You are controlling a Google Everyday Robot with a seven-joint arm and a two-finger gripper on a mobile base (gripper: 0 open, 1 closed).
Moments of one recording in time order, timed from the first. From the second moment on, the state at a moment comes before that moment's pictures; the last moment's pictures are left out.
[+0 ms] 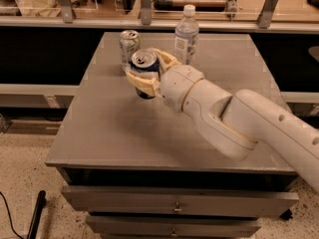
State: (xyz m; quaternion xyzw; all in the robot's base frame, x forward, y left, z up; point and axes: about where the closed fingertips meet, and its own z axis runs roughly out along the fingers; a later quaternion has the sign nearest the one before) arm 0.565 0.026 0.947 -0.34 0.58 0.20 0.71
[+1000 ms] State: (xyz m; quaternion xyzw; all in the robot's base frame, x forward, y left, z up) arm 0.590 0.007 0.932 -0.29 0.64 0.21 0.68
